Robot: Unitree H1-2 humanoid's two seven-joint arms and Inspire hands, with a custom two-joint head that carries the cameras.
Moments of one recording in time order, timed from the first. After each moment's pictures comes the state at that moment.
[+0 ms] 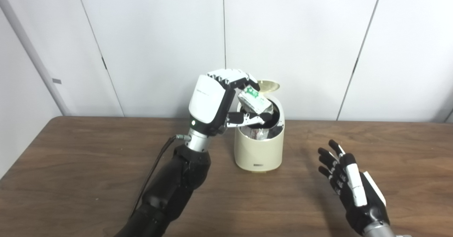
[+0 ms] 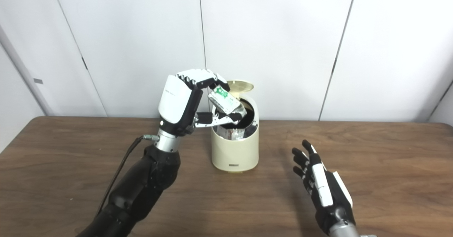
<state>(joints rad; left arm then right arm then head) -0.72 0.16 -0.32 0.49 0.97 -0.45 0.79 -0.06 -0.10 -0.04 -0.34 0.13 0.38 0.07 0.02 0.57</state>
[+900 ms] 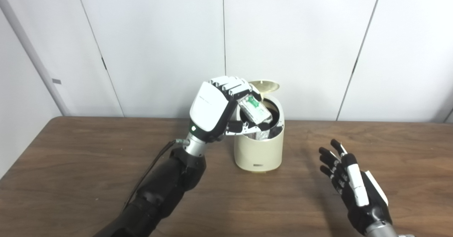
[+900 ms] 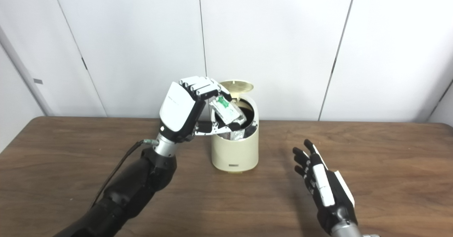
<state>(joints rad) -0.75 0.22 -0.45 0.58 1.01 -0.46 0.92 -0.06 -0.11 -0.05 -0.35 0.13 0.39 0.08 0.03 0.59</state>
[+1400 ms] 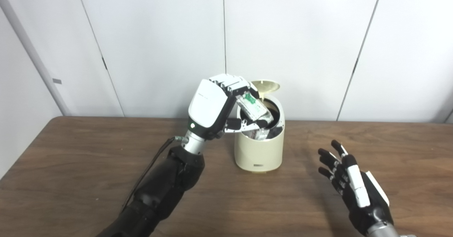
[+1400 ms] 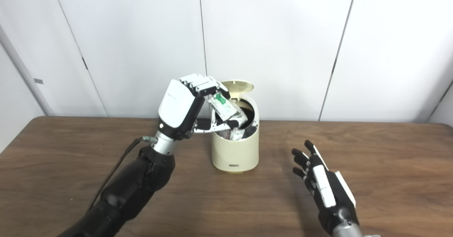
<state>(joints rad) -0.71 0.22 -0.41 0.48 0.97 -0.36 0.73 -0.05 -0.13 -0.04 -0.35 0.14 0.39 0.09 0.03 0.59</state>
